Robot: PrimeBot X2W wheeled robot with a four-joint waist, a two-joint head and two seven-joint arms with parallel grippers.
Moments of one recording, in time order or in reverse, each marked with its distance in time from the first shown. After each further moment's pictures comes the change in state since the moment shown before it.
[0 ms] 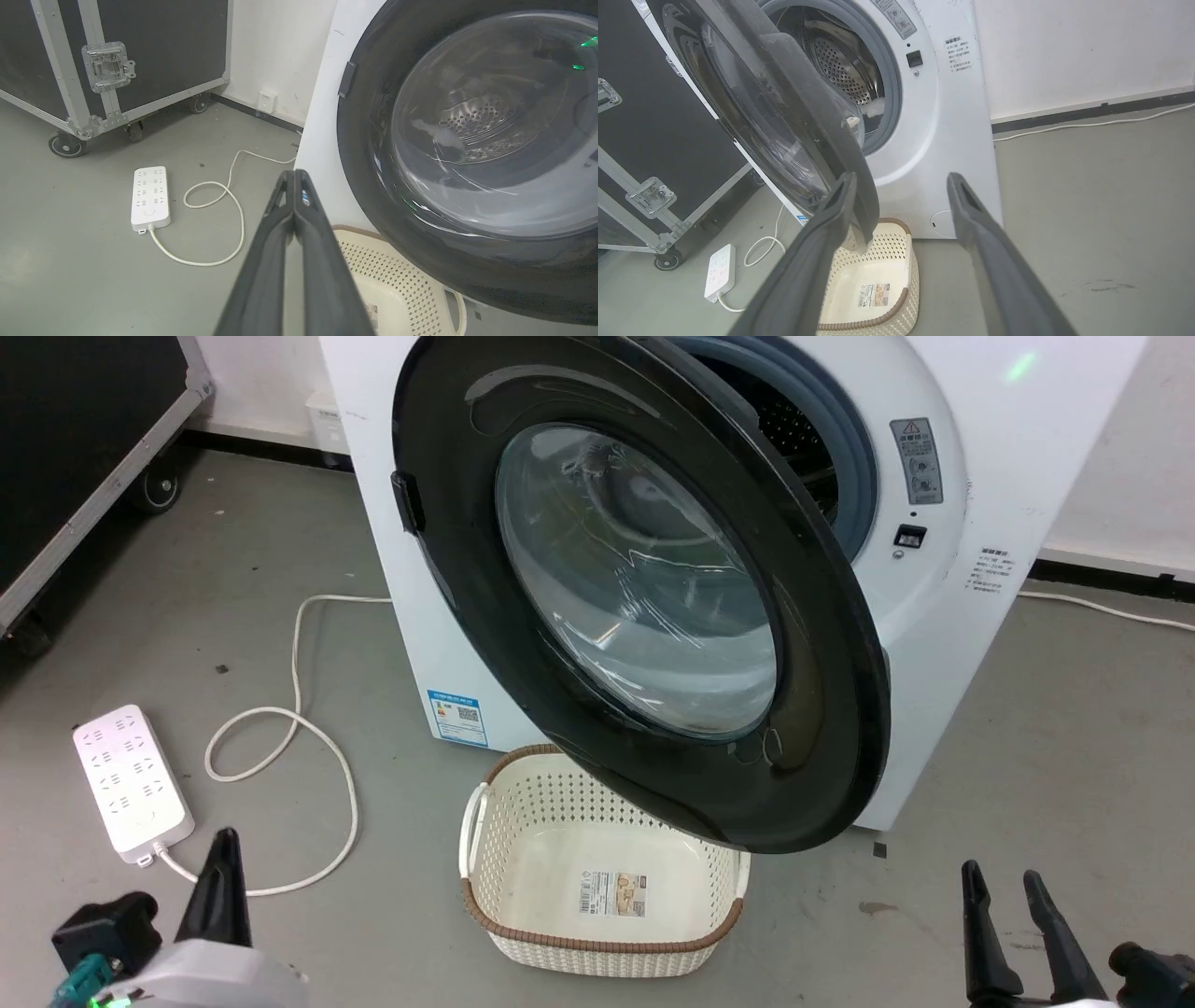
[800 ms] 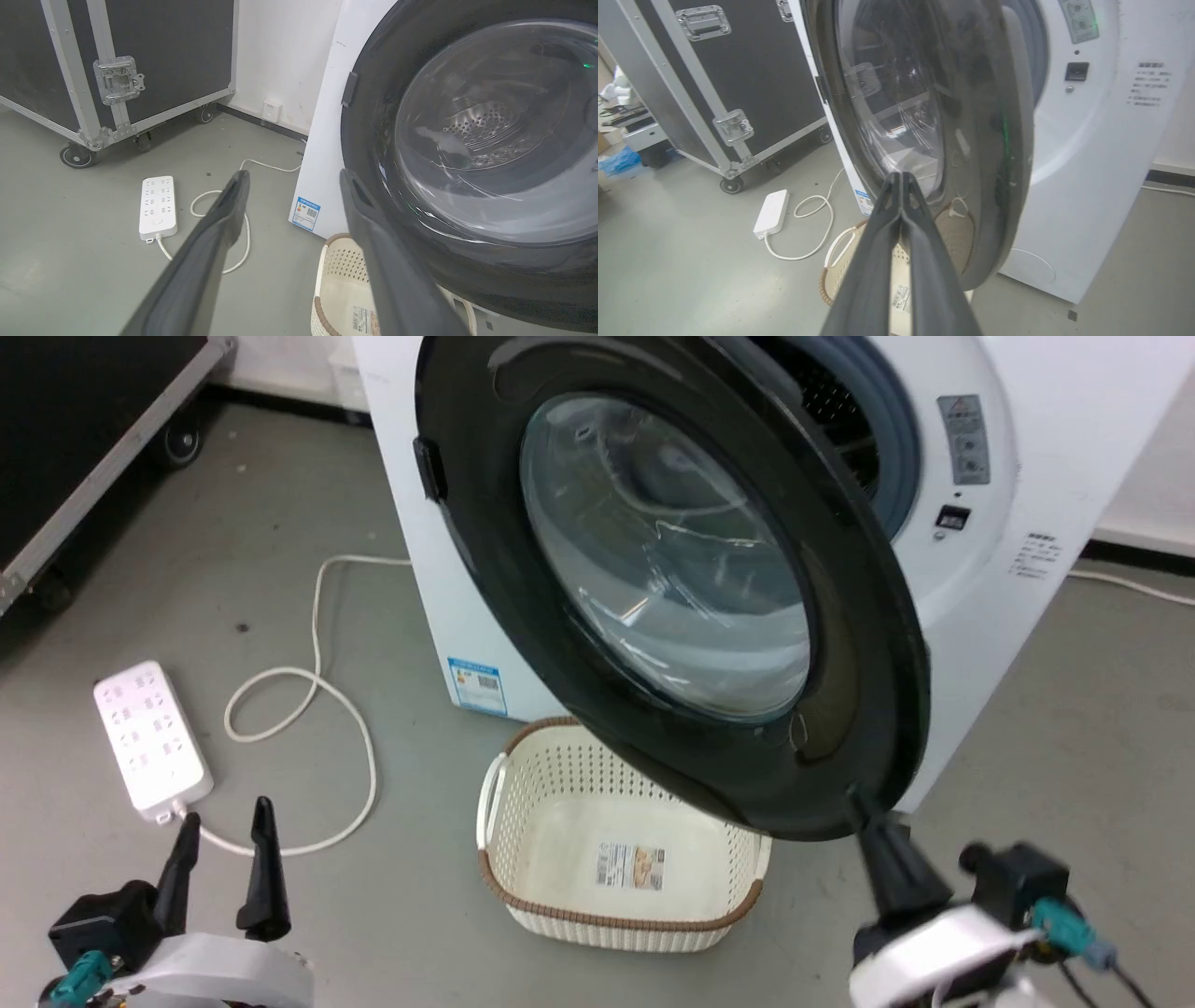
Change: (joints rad) left arm 0.017 -0.027 0.029 -0.080 0.066 -0.001 0.000; right arm -0.163 0.000 0.204 0.021 -0.161 0.000 0.047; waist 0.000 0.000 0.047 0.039
